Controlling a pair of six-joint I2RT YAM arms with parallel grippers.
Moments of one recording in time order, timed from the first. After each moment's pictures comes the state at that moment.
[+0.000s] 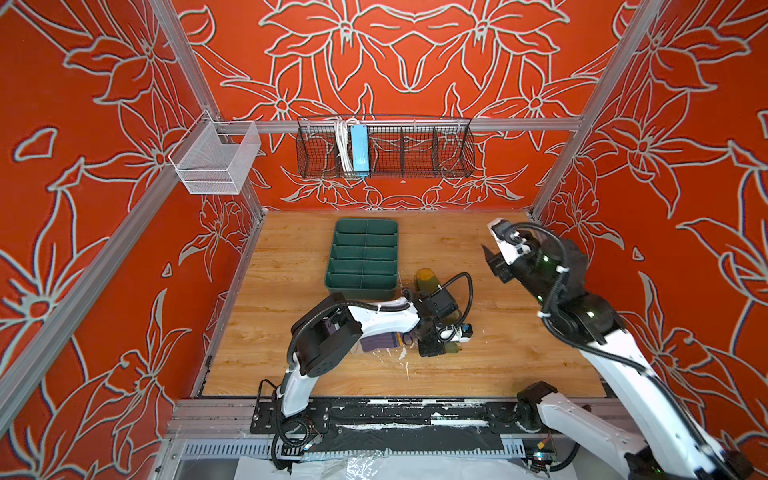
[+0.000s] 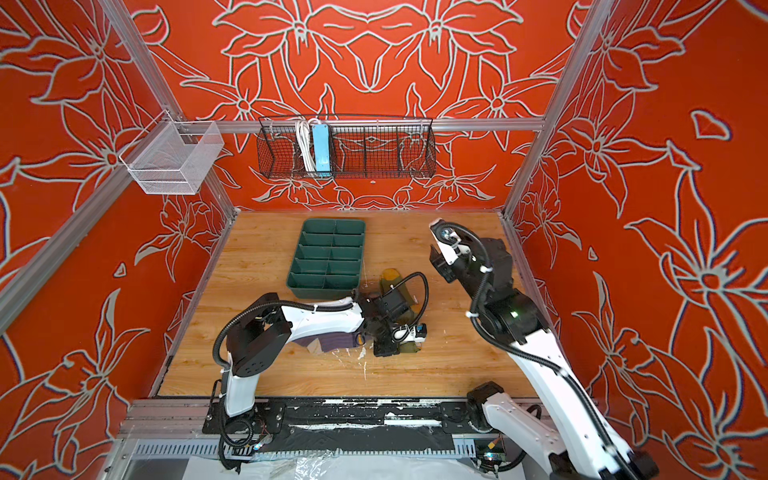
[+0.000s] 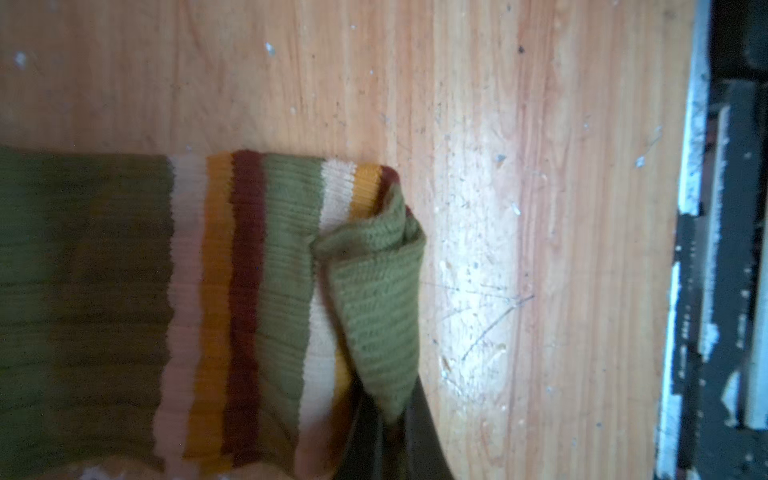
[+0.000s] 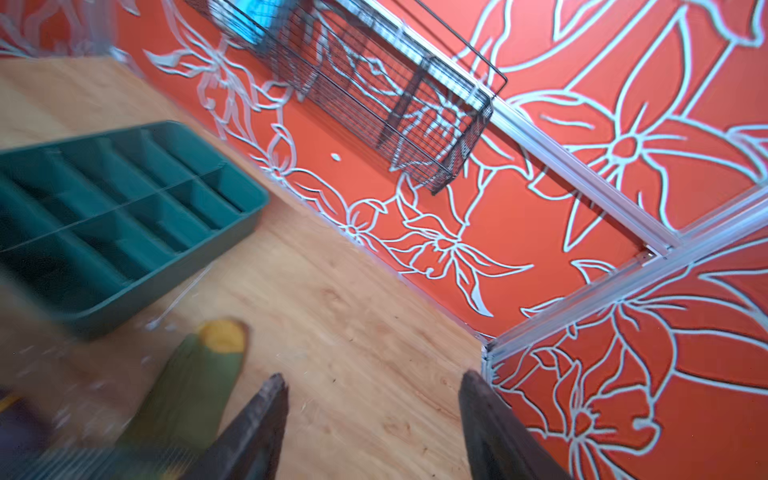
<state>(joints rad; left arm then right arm) -0.97 2.02 1.39 -0.65 0.32 0.44 0.40 0.82 1.08 -0.51 0.09 -0.48</state>
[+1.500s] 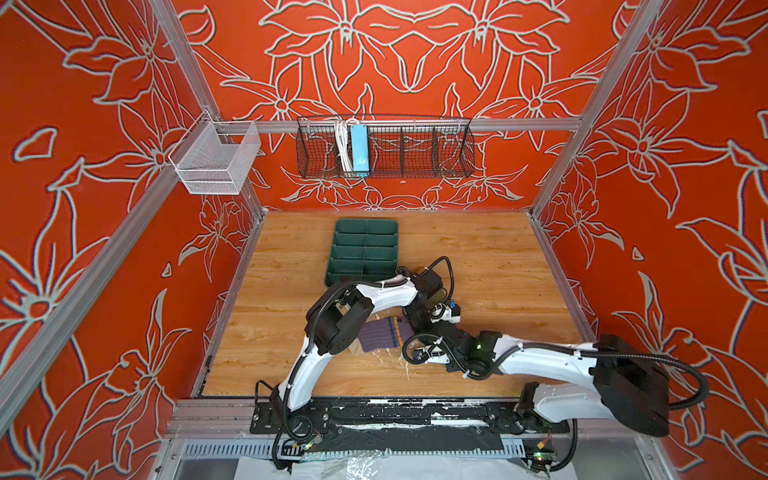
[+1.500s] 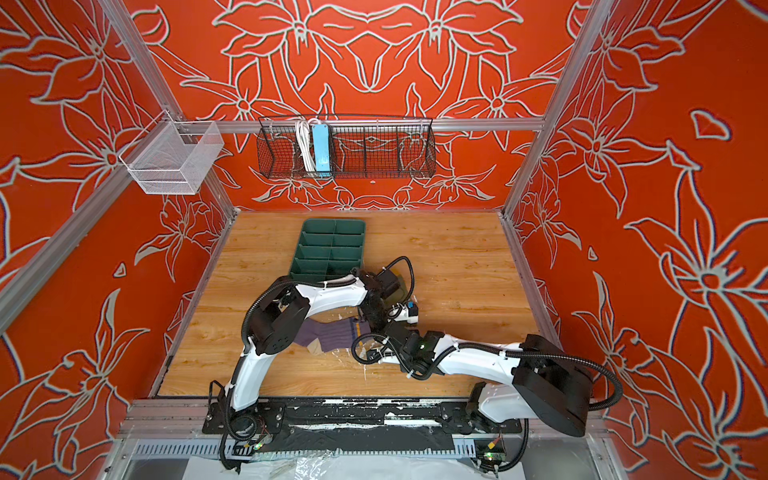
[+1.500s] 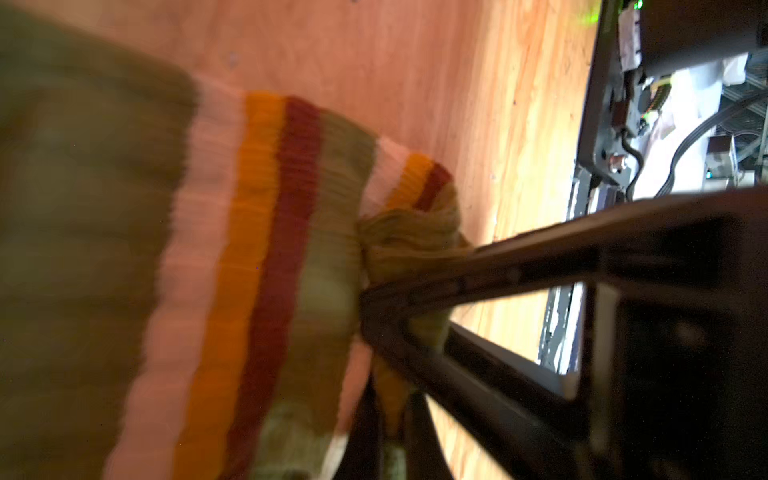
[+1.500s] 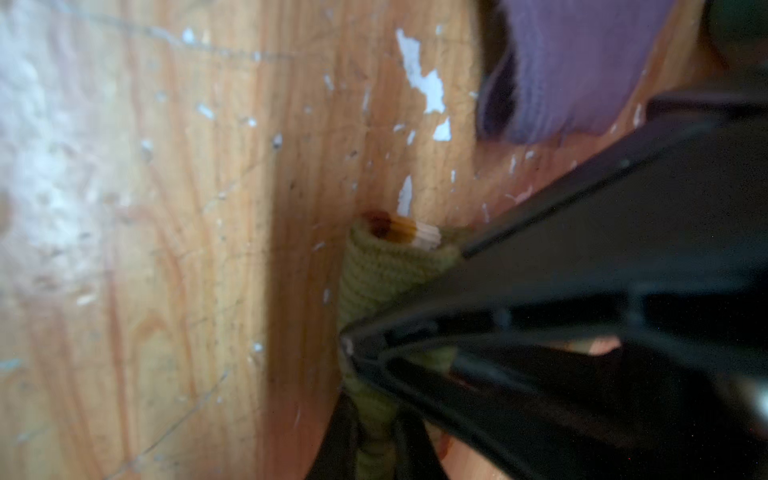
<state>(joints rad) -0.82 2.18 1.55 -0.88 0.66 0.35 0.99 1.31 0.54 -0.40 0.32 -0.78</state>
